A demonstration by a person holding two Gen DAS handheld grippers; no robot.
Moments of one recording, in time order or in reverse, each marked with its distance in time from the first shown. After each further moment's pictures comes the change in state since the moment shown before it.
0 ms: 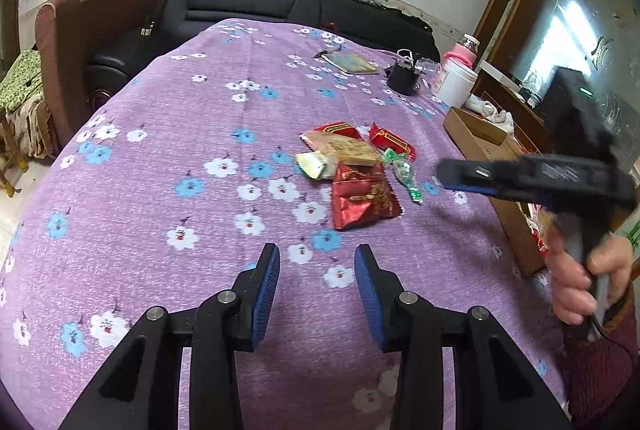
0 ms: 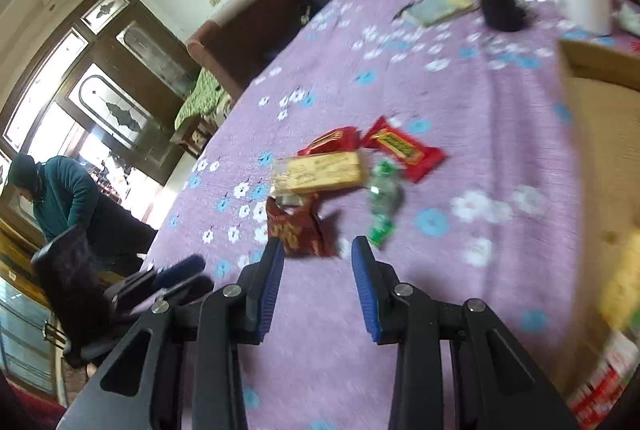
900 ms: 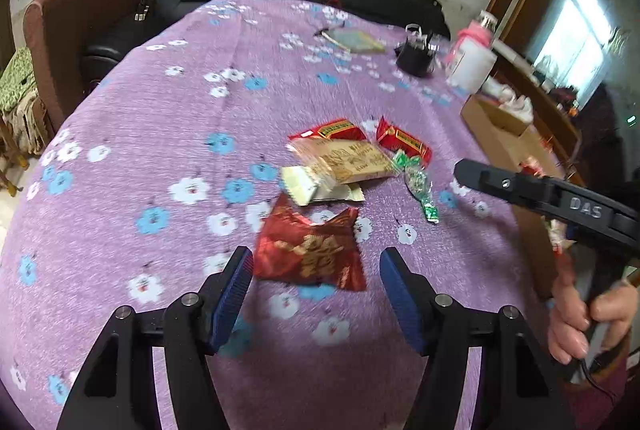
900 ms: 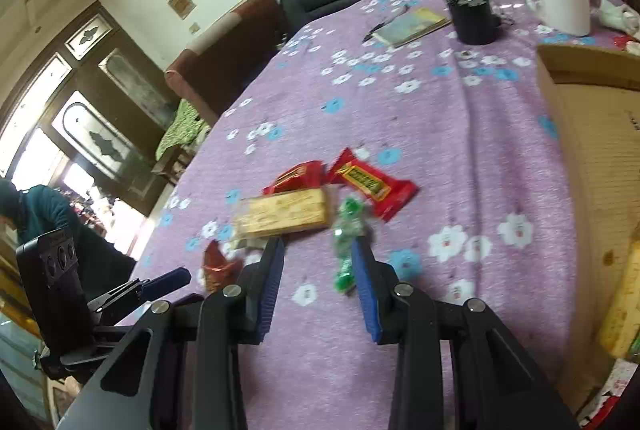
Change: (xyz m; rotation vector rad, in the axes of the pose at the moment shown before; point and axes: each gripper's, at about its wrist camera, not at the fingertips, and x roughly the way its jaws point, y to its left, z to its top) left arm 0.055 -0.021 0.036 0.023 0.107 0.055; right arm -0.023 -0.030 -0.008 0.020 -0.140 -0.103
